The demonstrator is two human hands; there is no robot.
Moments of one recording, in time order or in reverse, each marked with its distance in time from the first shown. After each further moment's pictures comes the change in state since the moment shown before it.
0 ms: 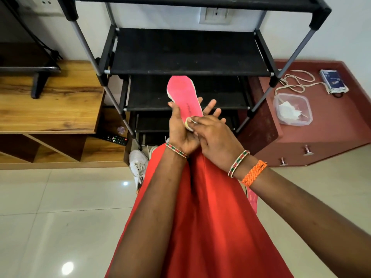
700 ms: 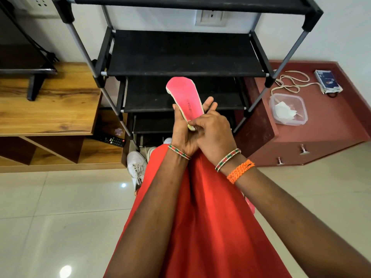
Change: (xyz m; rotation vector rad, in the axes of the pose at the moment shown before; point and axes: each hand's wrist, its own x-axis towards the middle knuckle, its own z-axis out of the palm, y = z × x) left_hand -0.011 -0.013 0.023 0.088 0.003 0.012; right_hand 0.005 -0.014 -0.008 0.056 0.164 0.237
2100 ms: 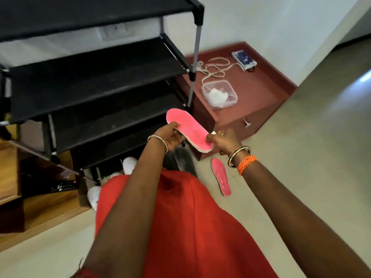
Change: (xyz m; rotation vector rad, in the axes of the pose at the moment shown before) left_hand 0.097 -0.074 0.004 0.634 0.329 -0.399; right_hand -0.046 0.169 -0.039 0.558 0.217 0.888
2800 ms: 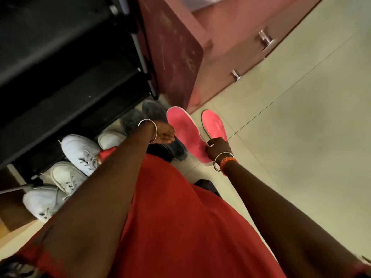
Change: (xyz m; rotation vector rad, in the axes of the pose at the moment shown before) left_hand 0.283 -0.163 -0.042 0.870 -0.033 -0.518; right_hand 0.179 0.294 0.107 -0.330 -0.121 0.499
